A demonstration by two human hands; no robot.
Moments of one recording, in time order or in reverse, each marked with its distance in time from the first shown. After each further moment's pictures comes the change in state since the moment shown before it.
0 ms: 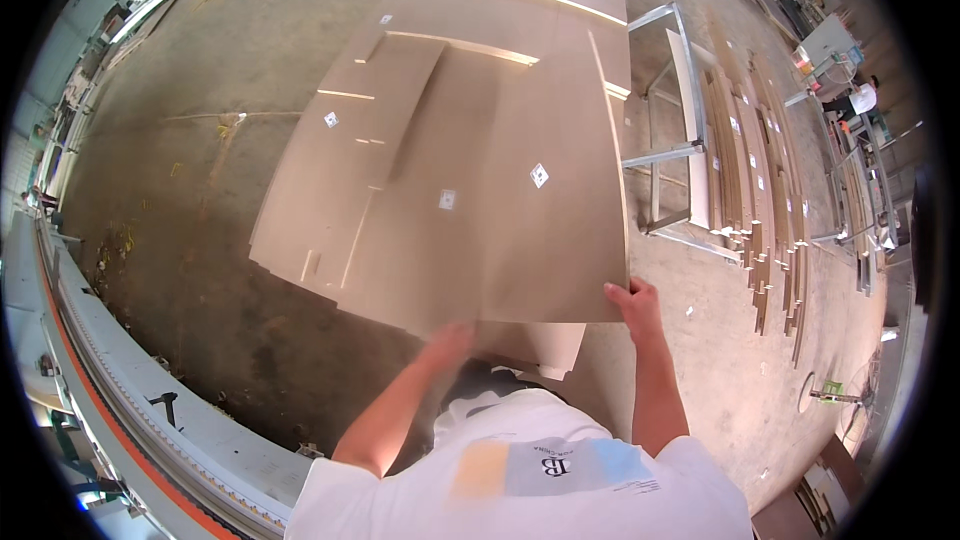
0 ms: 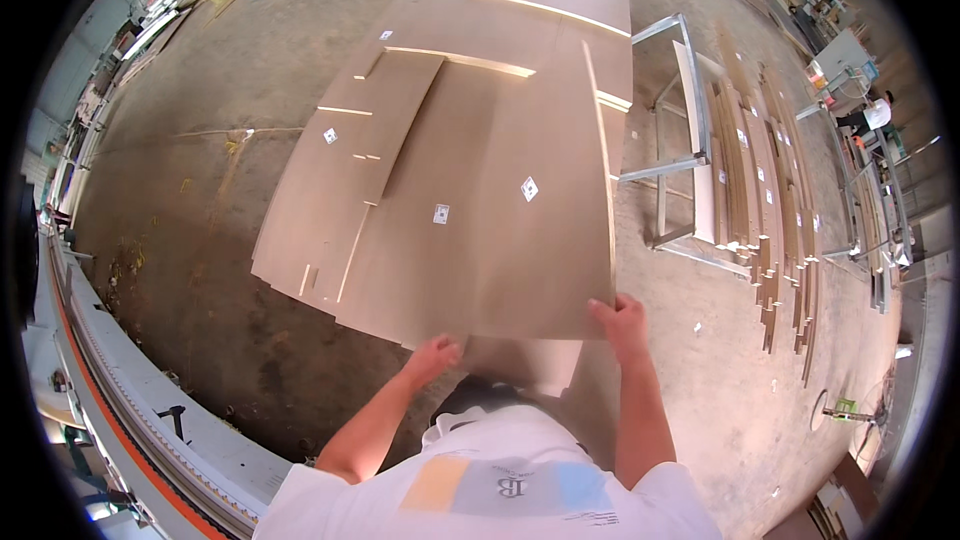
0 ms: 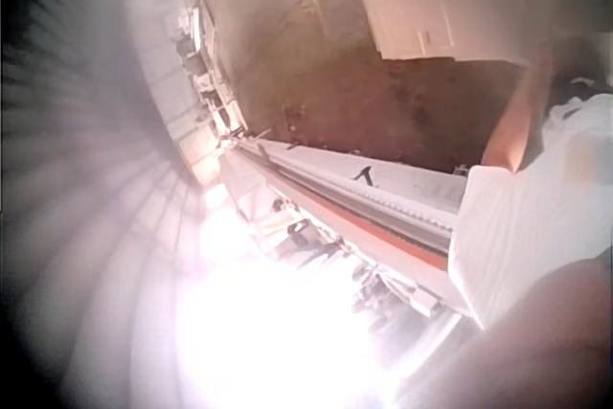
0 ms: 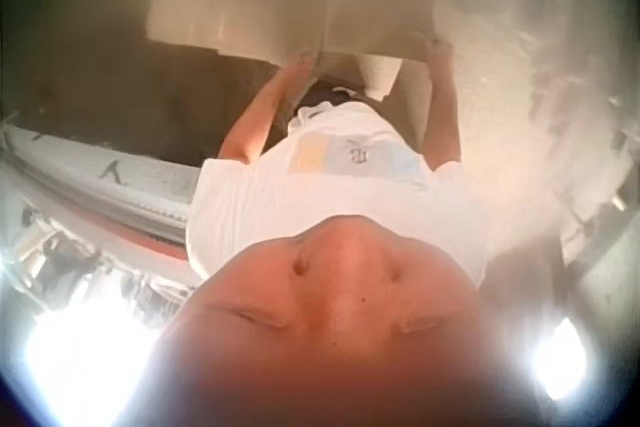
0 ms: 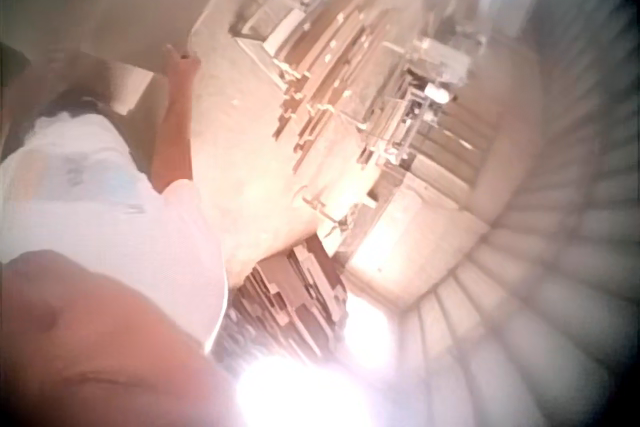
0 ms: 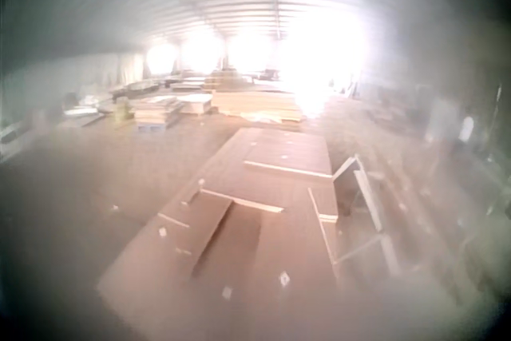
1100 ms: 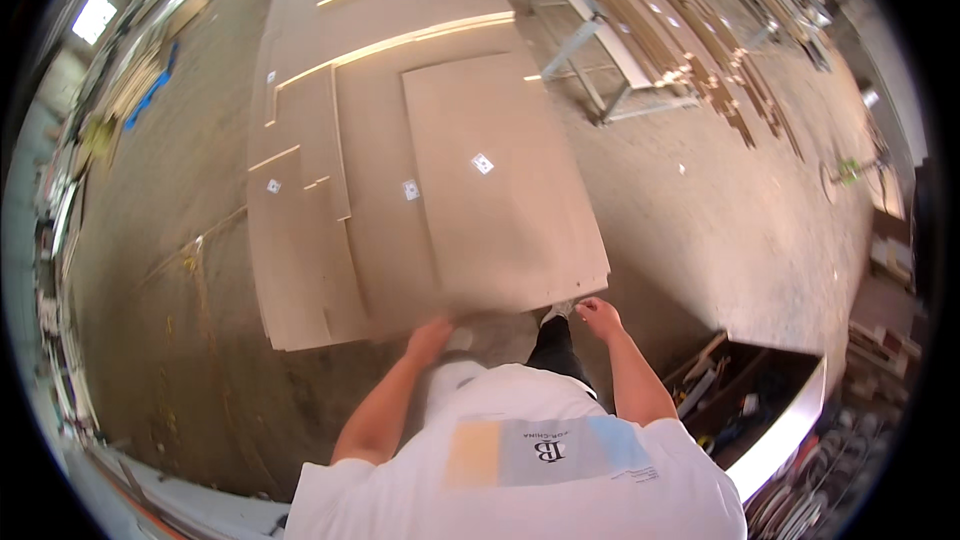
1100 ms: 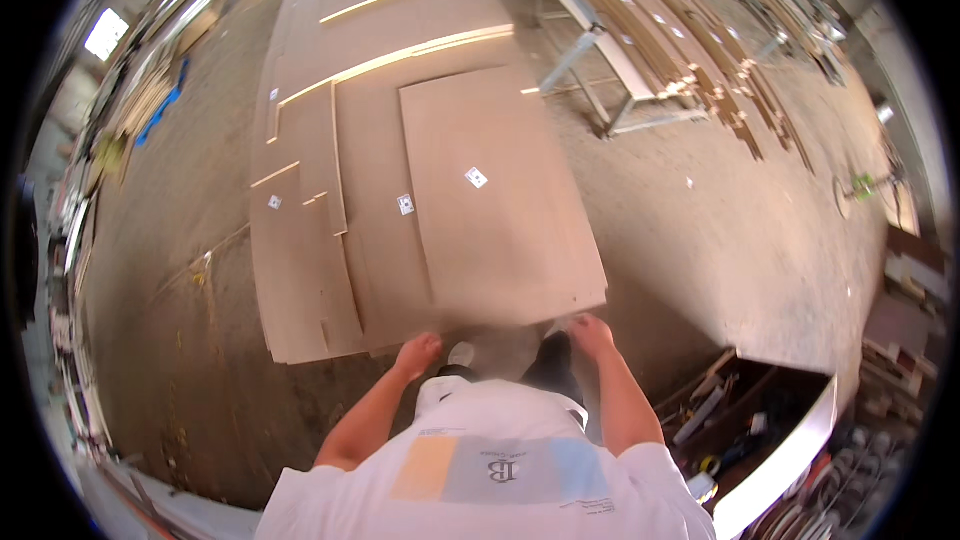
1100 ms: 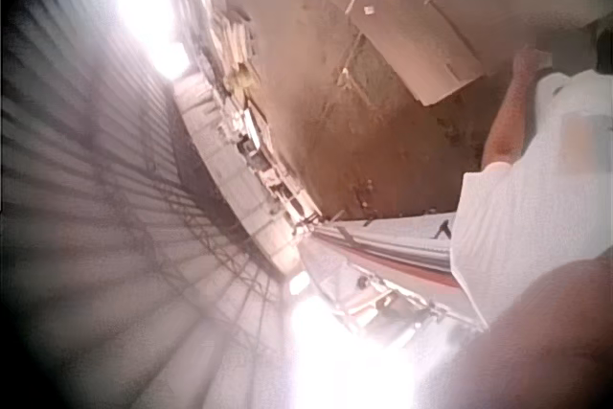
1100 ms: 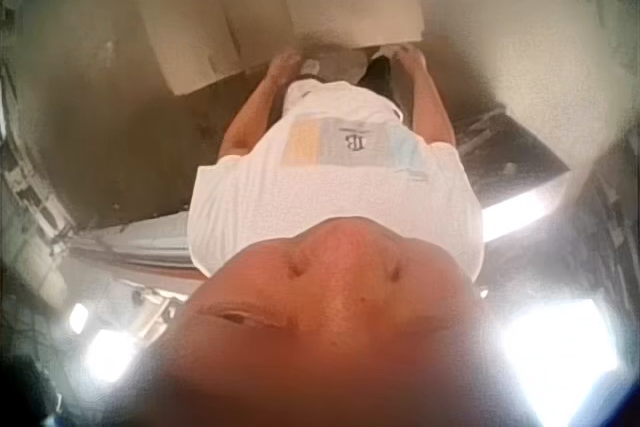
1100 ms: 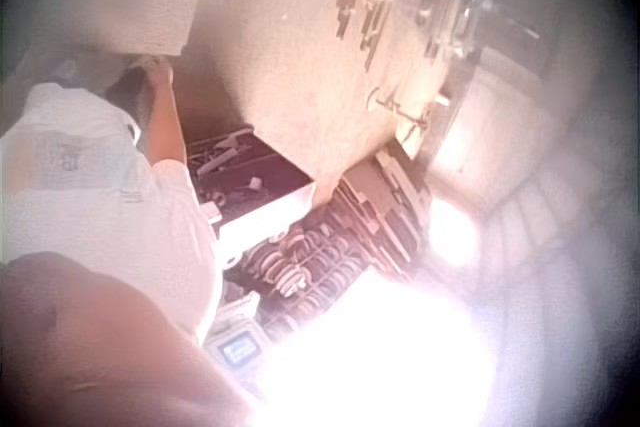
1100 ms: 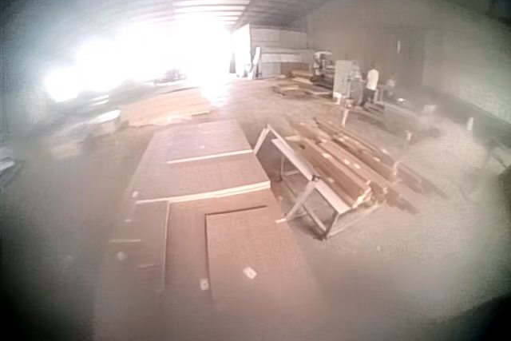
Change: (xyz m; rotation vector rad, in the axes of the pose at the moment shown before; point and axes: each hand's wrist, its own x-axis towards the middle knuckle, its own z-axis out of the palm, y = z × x) left_hand -0.025 -0.121 -0.121 0.460 -0.295 0.248; right_hand -0.162 0.267 0.188 -0.064 0.037 0.406
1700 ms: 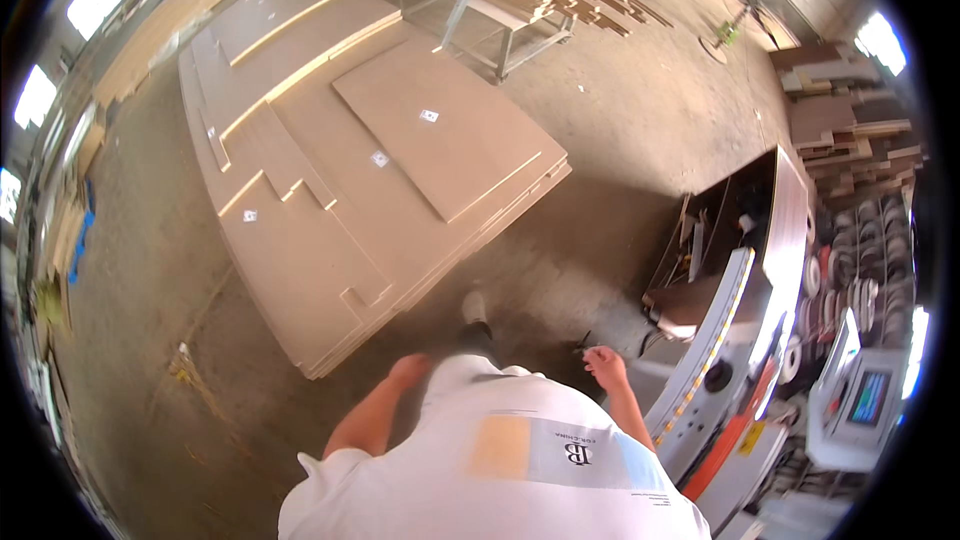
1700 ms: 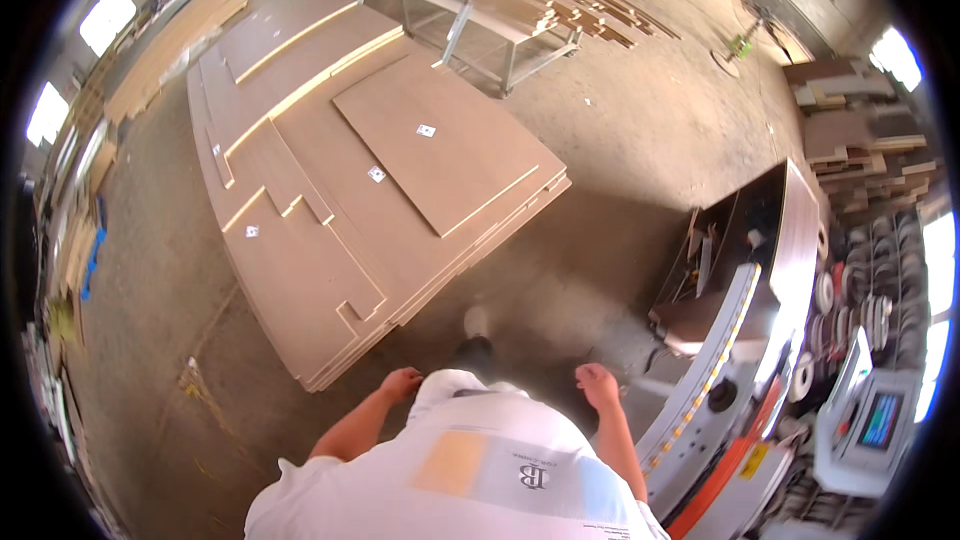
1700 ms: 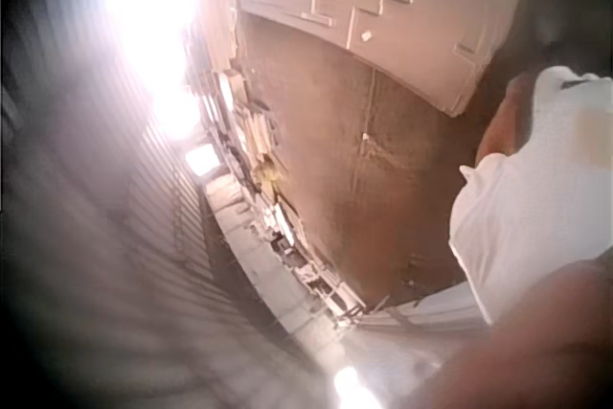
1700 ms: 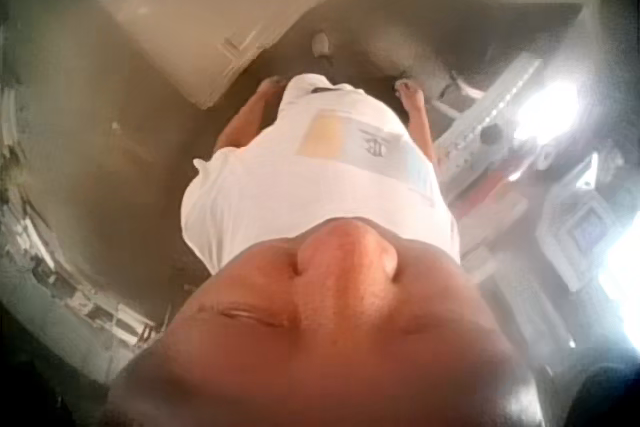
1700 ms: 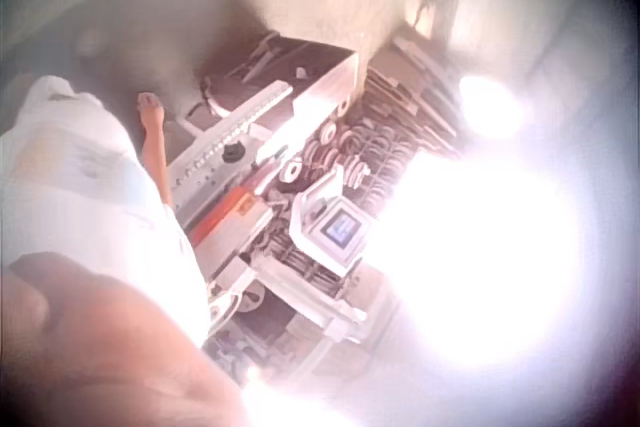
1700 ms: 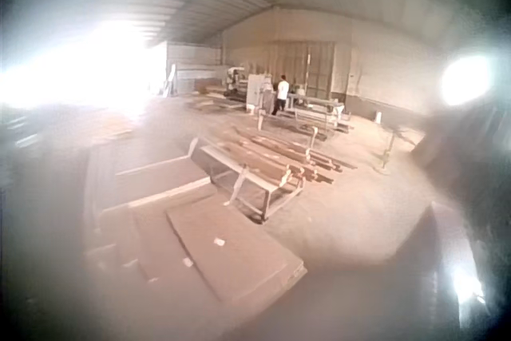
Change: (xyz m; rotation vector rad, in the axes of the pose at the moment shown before) left_hand -0.227 -0.256 -0.075 0.291 -0.525 0.220; right_hand -0.424 0.080 0.401 0.682 0.503 0.267
